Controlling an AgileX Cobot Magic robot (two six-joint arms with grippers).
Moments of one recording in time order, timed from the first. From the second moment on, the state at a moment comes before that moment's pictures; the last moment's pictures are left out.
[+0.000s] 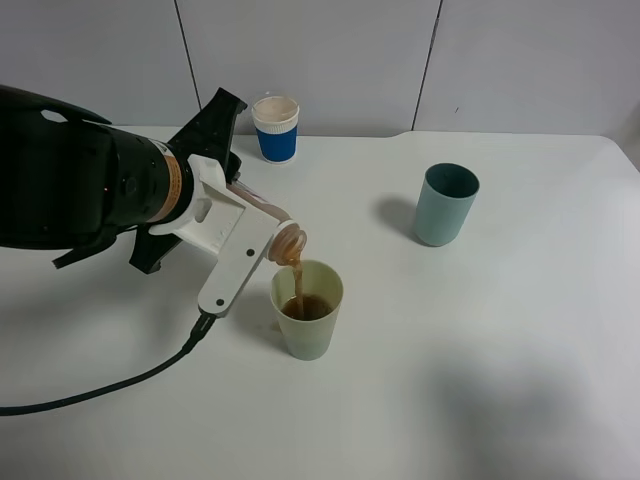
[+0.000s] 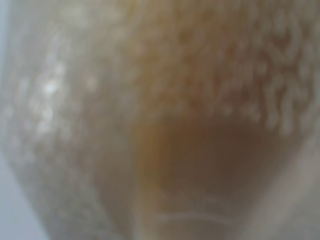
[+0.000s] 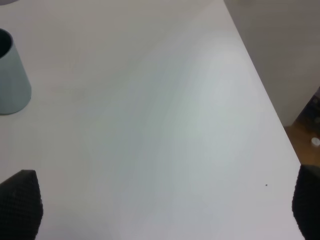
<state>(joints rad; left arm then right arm) -0.94 1.51 -0.79 1.17 0.54 0.30 -0.01 0.00 -0.50 -0.13 1.06 0.15</state>
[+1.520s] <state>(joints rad) -0.97 1.51 -0.79 1.25 0.59 0.28 -0.01 0.00 -0.50 -0.13 1.06 0.15</state>
